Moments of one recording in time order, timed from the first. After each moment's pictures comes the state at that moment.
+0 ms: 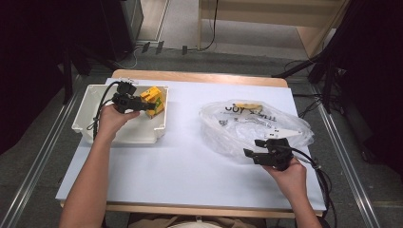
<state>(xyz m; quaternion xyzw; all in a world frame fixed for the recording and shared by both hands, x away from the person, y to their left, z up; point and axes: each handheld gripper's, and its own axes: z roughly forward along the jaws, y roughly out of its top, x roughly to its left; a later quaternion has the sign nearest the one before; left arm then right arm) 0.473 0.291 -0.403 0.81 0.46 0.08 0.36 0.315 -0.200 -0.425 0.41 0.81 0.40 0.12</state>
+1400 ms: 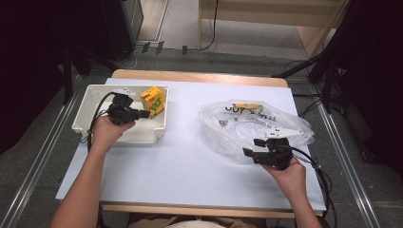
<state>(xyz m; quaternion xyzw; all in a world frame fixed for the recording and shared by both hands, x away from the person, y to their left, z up) 0.425 0.288 -0.398 0.82 0.43 0.08 0.37 0.316 -0.200 -0.424 0.41 0.81 0.42 0.11</state>
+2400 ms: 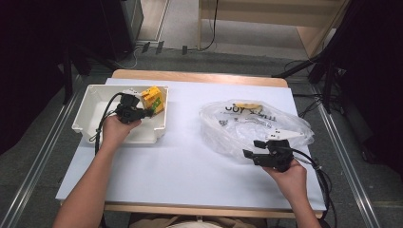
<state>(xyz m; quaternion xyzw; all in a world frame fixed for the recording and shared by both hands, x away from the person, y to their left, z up) 0.448 0.282 -0.427 0.81 0.45 0.10 0.36 0.312 -0.201 -0.424 0.41 0.81 0.42 0.10</state>
